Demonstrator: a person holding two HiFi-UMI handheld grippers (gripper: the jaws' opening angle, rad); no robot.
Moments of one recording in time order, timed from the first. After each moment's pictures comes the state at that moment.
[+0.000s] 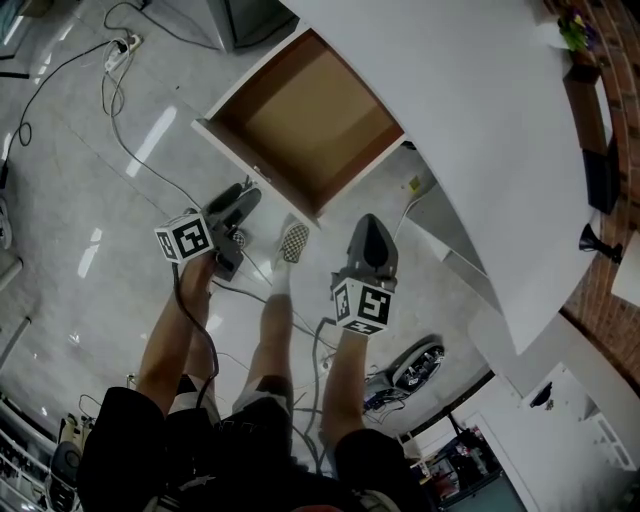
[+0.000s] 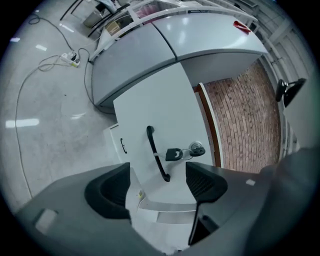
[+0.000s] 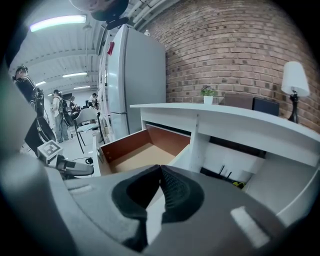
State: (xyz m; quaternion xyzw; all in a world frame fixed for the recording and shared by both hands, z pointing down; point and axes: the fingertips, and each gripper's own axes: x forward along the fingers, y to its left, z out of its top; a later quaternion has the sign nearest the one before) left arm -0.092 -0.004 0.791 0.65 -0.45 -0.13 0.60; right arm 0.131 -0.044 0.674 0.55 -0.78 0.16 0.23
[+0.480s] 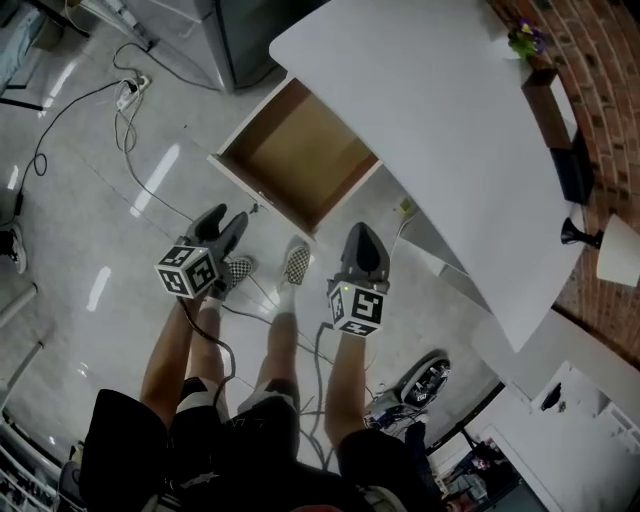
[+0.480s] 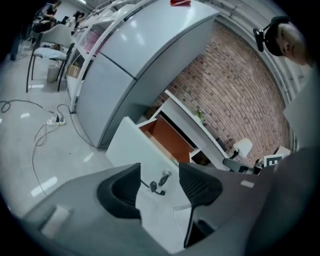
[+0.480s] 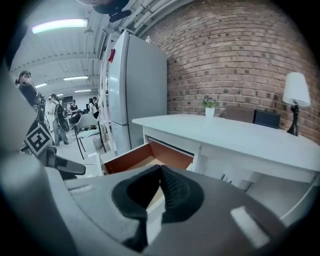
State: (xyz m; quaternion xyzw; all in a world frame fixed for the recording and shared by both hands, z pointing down) left arm -0.135 -0.010 0.696 0.72 -0.53 0.02 0.44; right arm 0.111 -0.057 0.615 0.56 -0.79 0.15 0.21
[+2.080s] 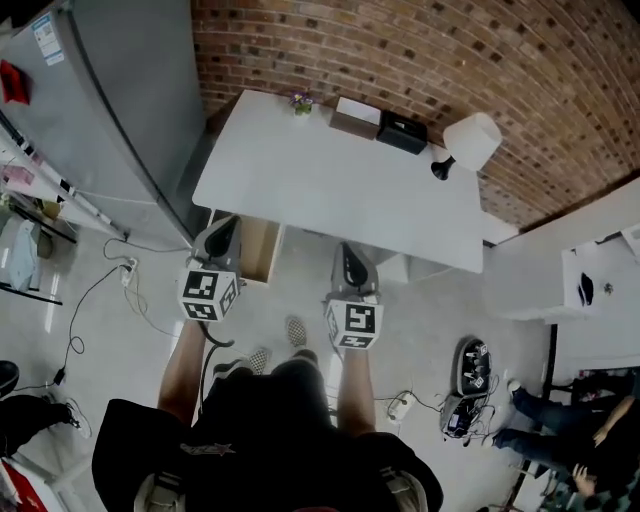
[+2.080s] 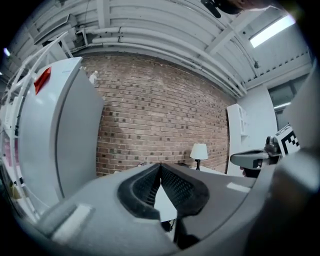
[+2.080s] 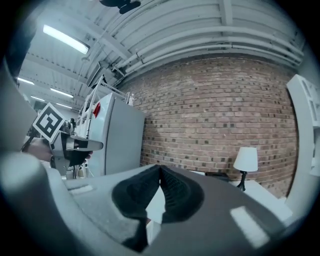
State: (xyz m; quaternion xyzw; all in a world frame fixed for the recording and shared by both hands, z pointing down) left arm 0.016 -0.057 0.220 0.90 -0.43 0.04 0.04; right arm 0.215 0.036 0.227 0.70 -0.71 0.01 0.07
